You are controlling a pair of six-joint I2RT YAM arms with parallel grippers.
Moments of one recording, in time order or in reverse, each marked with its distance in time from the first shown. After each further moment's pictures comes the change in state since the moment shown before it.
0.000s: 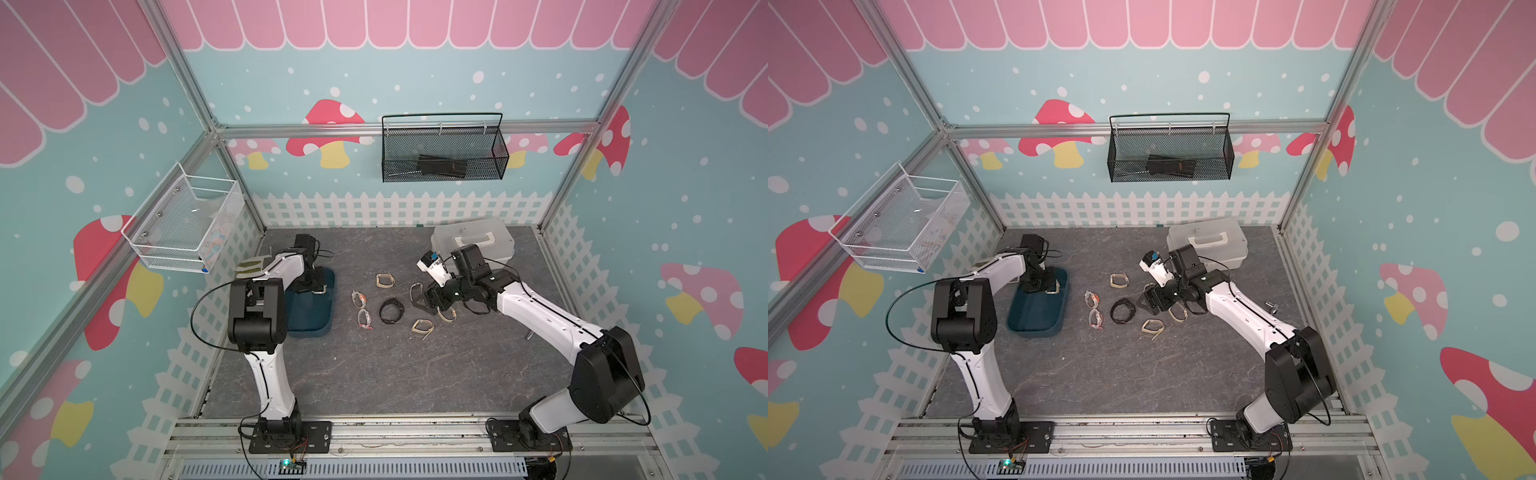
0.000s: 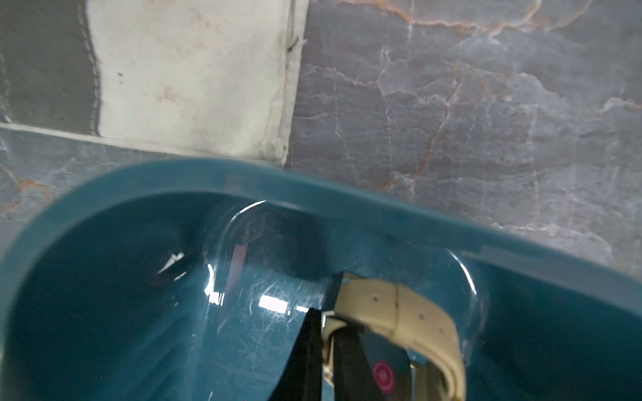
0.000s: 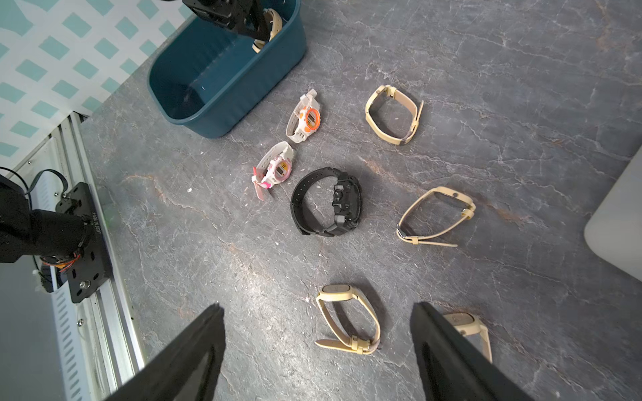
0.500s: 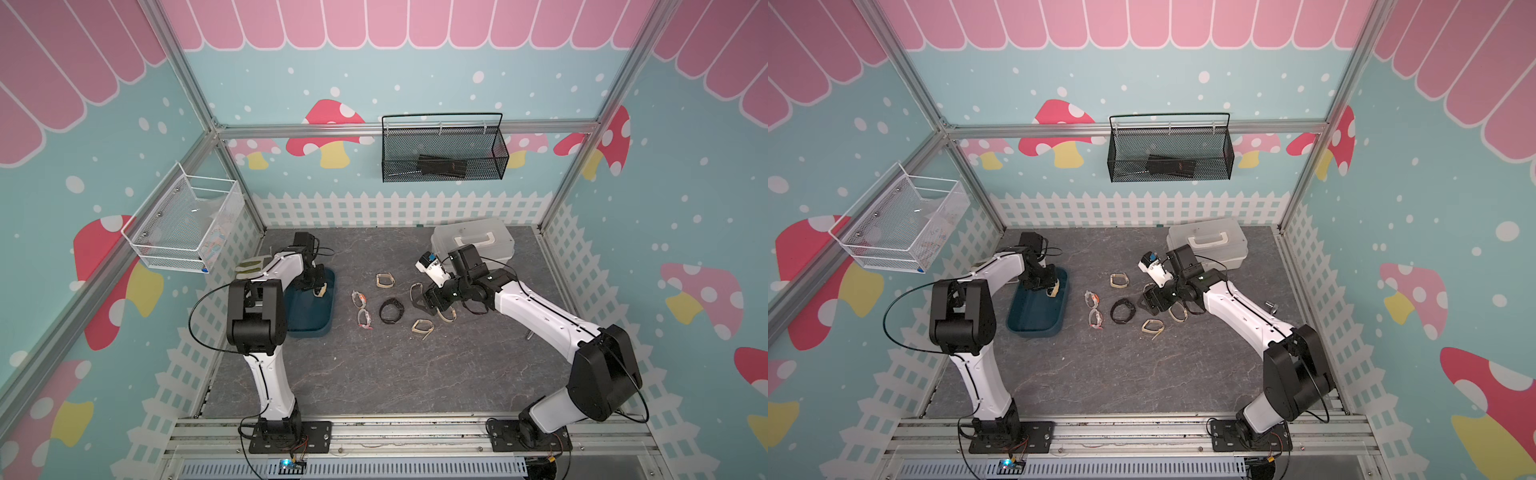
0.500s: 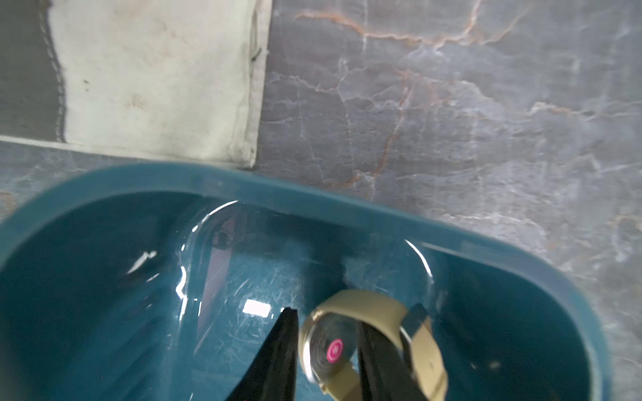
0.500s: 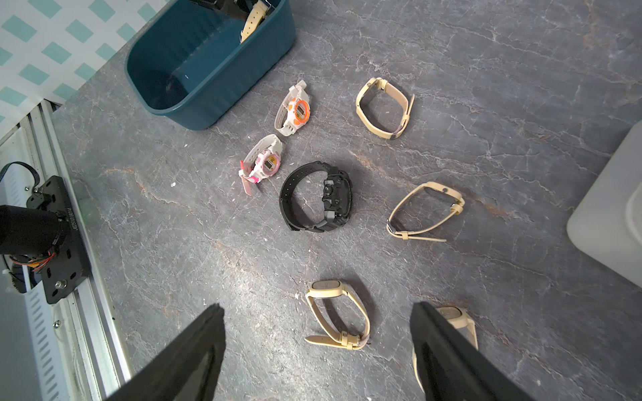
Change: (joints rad) left arm 0.000 -0.024 0.009 -0.002 0.077 -0.002; right arm 0.013 0.013 0.016 -0.019 0.047 -0.016
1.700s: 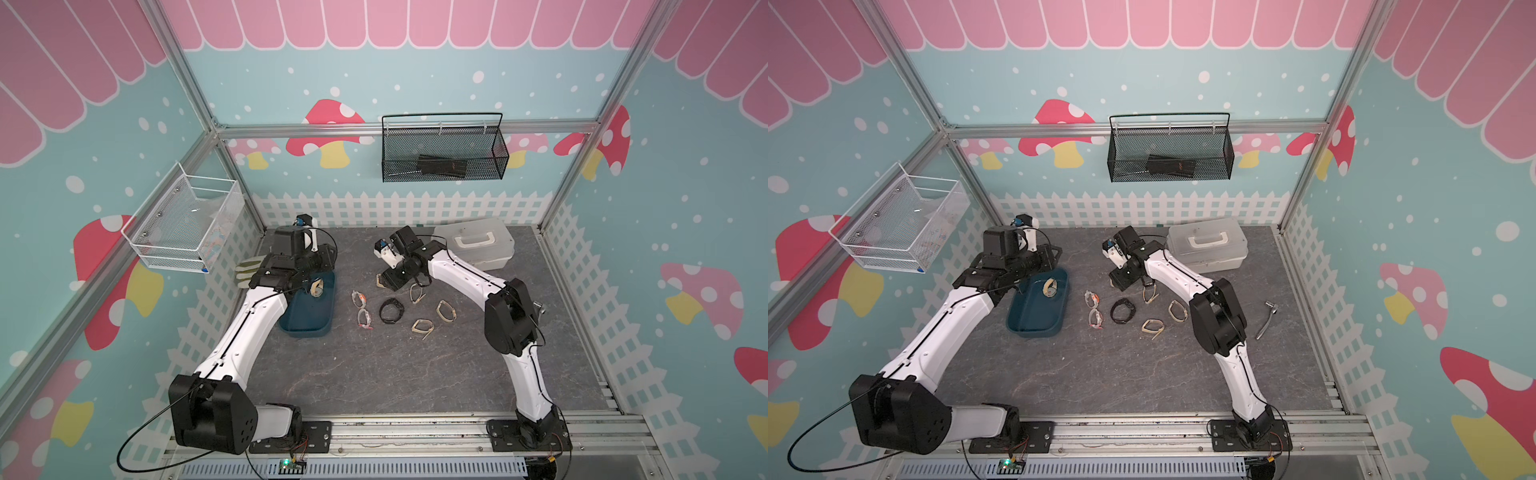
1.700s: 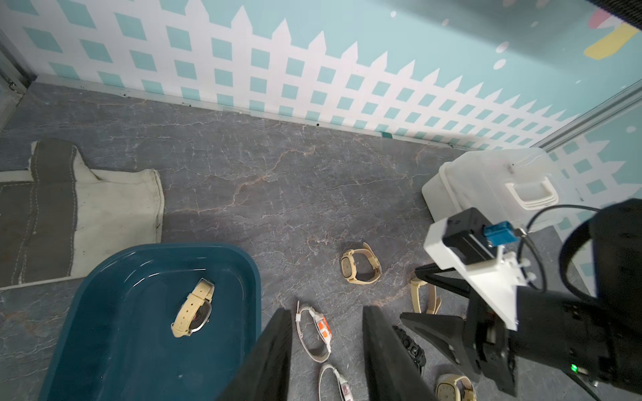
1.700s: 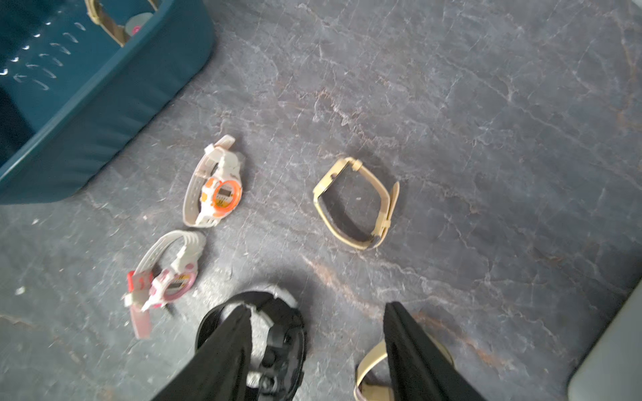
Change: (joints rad) left arm -0.136 -0.652 -0.286 0.323 0.186 -0.013; right arm 0.130 0.684 0.778 -0.229 0.278 -0.010
